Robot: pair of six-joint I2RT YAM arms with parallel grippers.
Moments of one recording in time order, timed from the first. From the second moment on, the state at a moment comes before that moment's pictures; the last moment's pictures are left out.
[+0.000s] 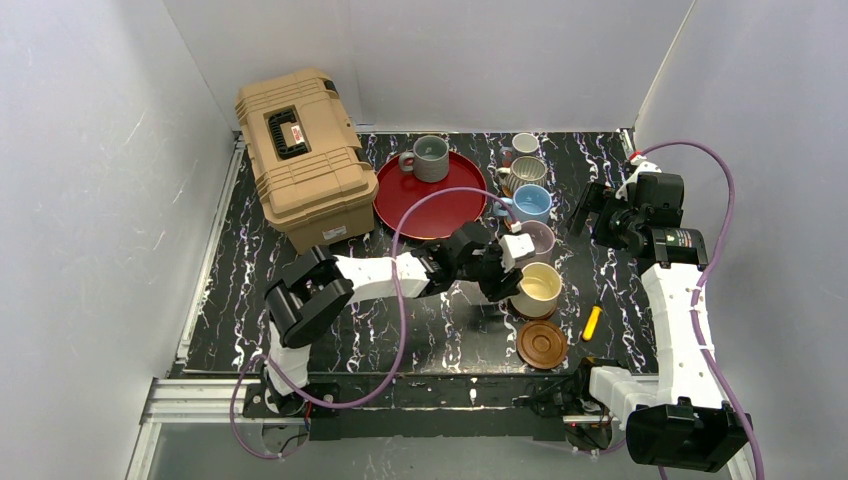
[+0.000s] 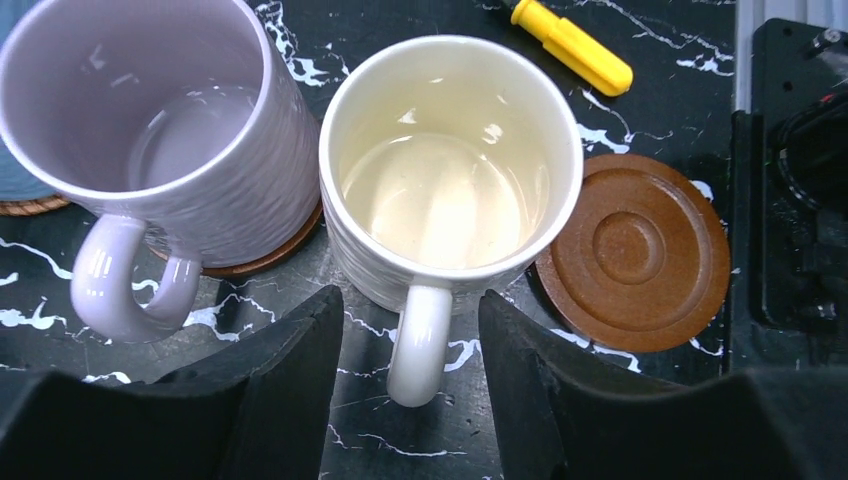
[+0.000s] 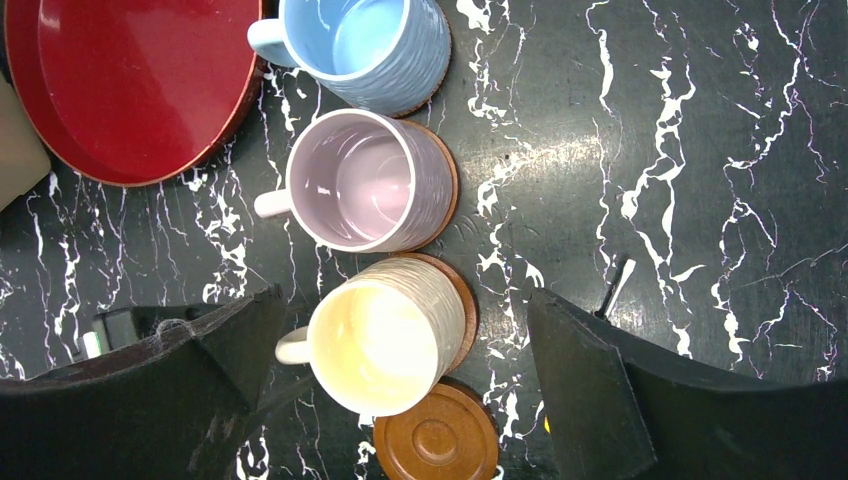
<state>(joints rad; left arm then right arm) -1.02 1.91 1.20 0.21 0.35 0.13 -0.06 1.01 1.11 -0.83 -0.17 0.24</state>
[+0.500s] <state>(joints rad) -1.02 1.63 1.11 0.18 0.26 0.04 -0.06 1.01 1.11 -0.84 -0.17 0.23</state>
